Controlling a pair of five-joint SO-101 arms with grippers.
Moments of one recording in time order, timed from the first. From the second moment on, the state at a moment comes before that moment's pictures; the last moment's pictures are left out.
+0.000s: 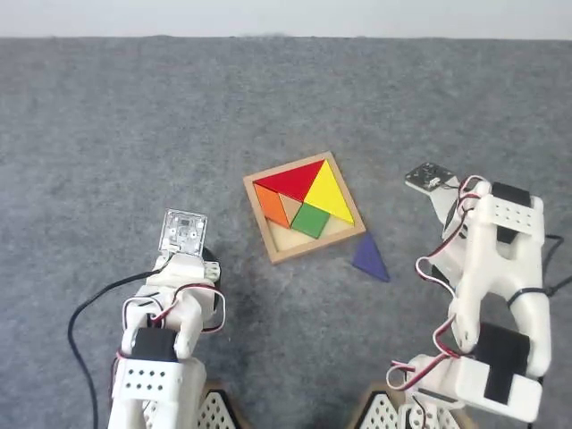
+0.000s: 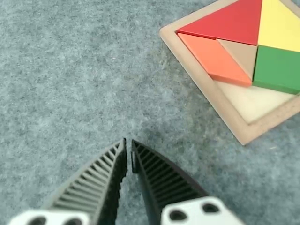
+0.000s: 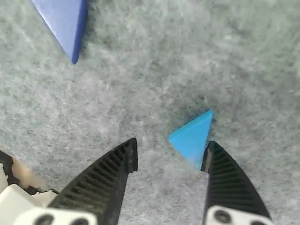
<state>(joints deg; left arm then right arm) -2.5 -85.3 97.3 46.6 -0.3 14.6 -5.7 31.7 76.7 54.5</state>
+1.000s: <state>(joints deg) -2.5 -85.3 97.3 46.6 -0.3 22.3 -0.4 40.0 59.9 56.7</state>
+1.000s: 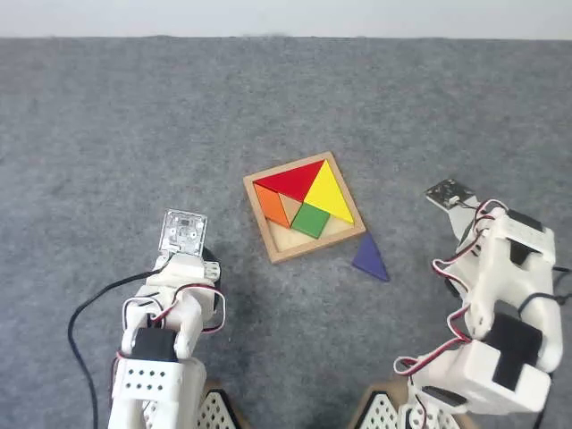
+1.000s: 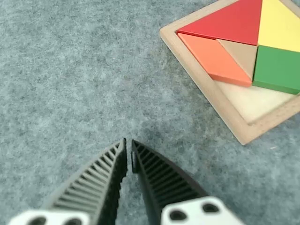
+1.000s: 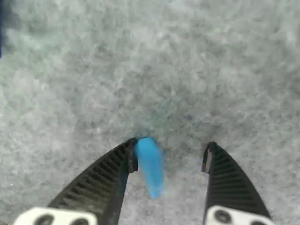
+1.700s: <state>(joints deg) -2.5 -85.3 97.3 46.6 -0.3 22.2 1.8 37.5 59.2 28.7</state>
